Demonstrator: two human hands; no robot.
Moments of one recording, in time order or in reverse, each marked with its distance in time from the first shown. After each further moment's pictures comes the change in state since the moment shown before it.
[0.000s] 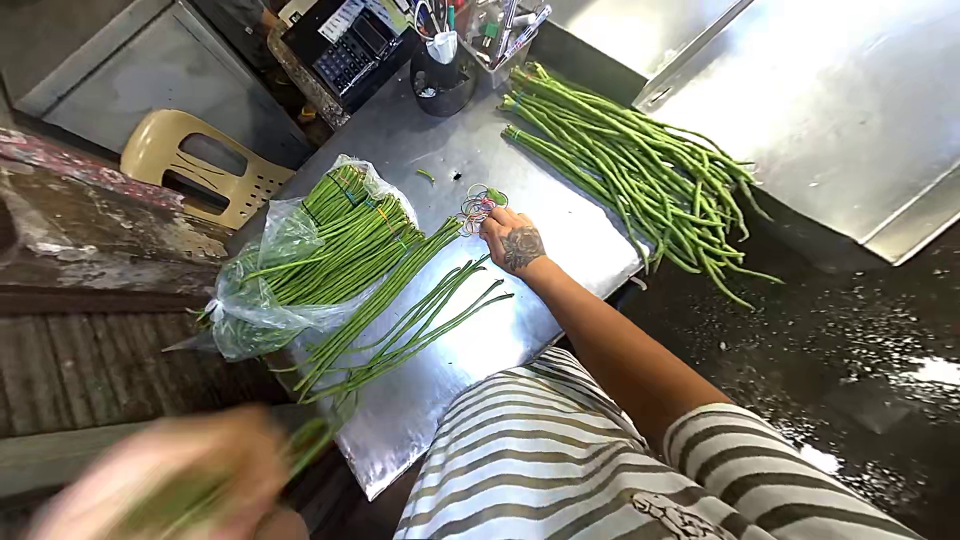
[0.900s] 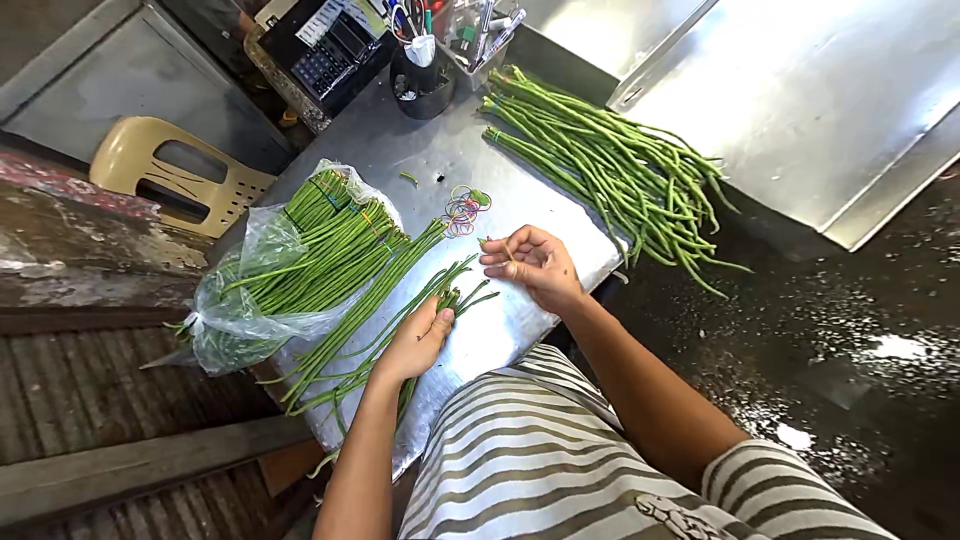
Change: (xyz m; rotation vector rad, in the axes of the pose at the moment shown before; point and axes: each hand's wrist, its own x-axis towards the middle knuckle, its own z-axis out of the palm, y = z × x) left_hand 0.062 -0.201 0.176 -0.279 -0.460 -0.516; right_hand -0.071 -0.037 -0.088 1.625 0.133 0.216
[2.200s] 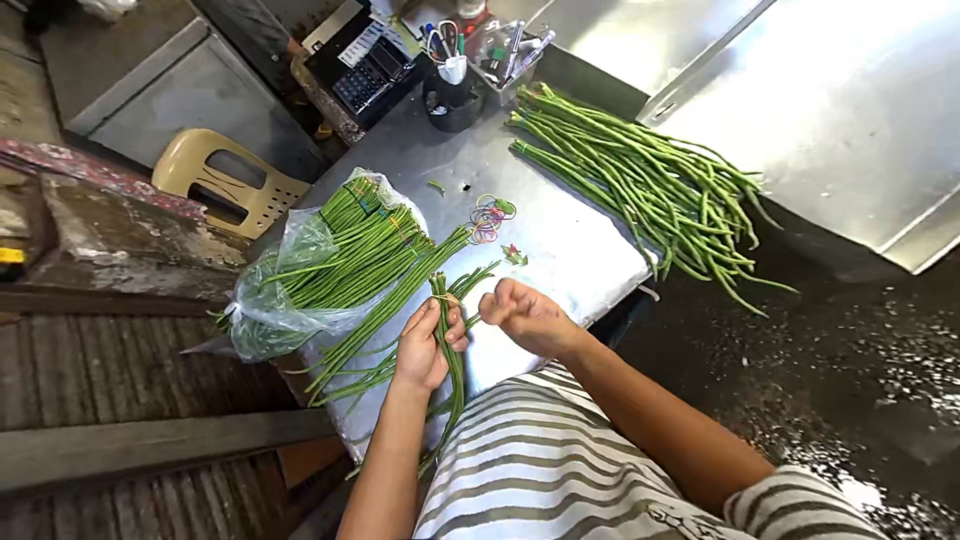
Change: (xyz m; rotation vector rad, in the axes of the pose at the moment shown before) left_hand -0.022 0.004 0.018 -1.162 0.190 0.200; right_hand -0.028 0.022 0.048 0.325 -0.404 0.088
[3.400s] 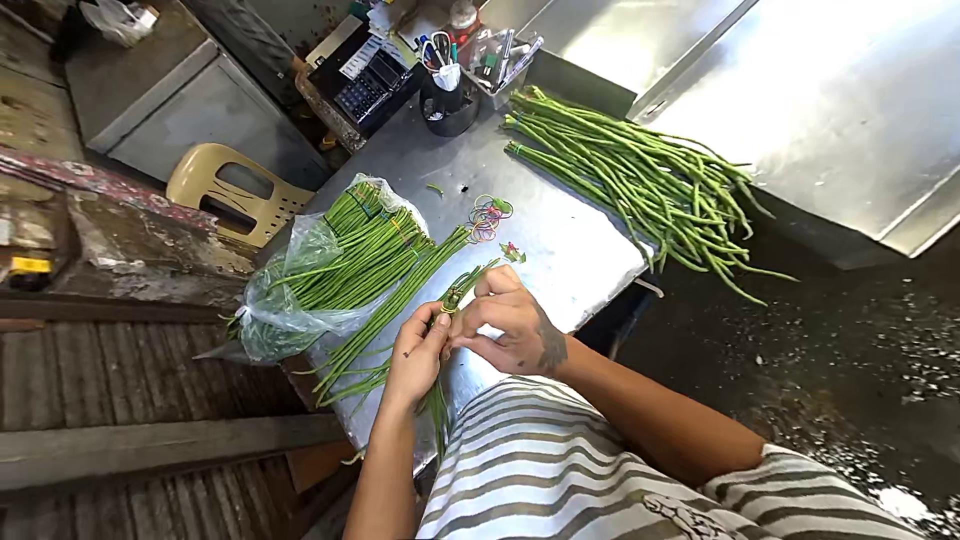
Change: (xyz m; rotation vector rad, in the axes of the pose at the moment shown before) left_hand -0.031 0.020 0.016 0.885 0.082 0.172; right_hand 0.018 -0.025 0.061 -1.149 0.026 -0.573
